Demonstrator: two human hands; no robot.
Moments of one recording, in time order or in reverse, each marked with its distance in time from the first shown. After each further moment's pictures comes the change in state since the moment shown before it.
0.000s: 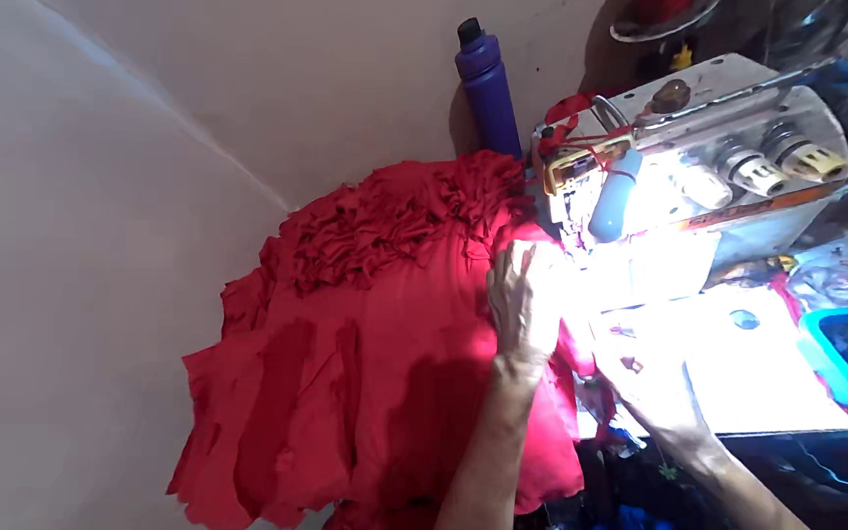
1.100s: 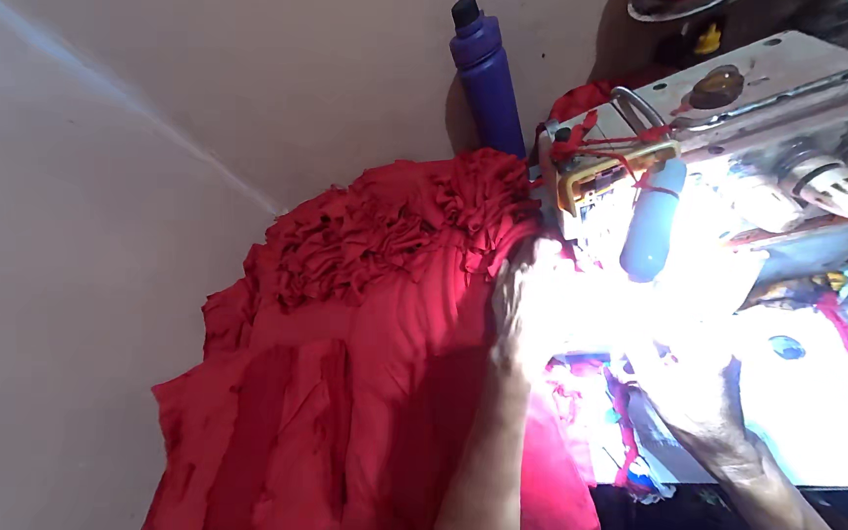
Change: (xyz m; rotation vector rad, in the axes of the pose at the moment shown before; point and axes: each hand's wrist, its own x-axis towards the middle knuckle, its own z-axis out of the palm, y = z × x) left_hand 0.031 -0.011 0.001 0.066 -0.391 -0.282; right_hand 0.040 0.004 -0.001 -0.377 0.195 -0.285
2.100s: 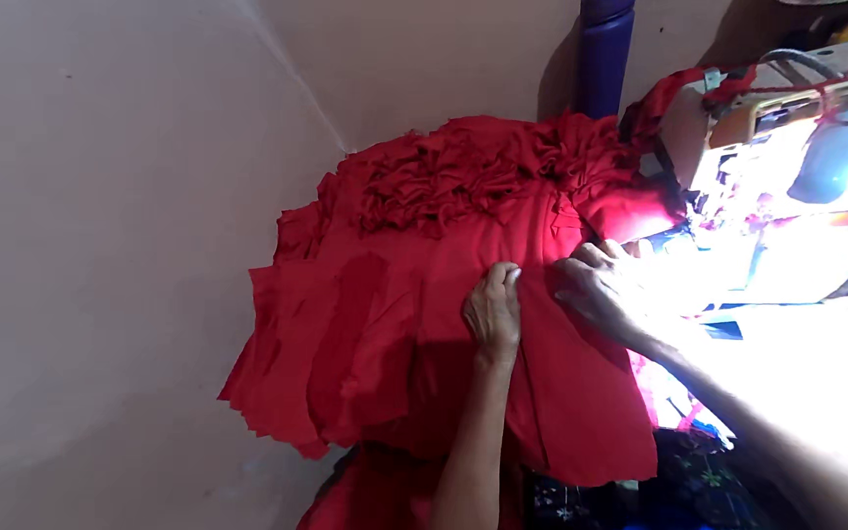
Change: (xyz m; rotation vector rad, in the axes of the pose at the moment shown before) left_hand -0.075 -0.130 -0.004 0.017 0.510 -0.139; right_hand 0.031 -0.060 0.084 -0.411 -0.583 -0.542
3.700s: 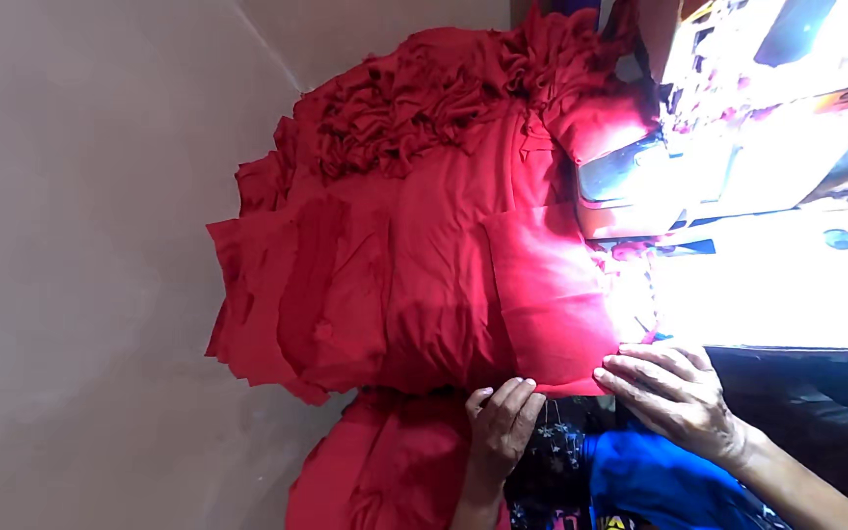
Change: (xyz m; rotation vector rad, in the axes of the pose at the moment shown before) left_hand -0.218 -0.013 -0.046 0.086 0.112 0.575; right_hand -0.215 -0.011 0.035 0.205 0.379 -0.255
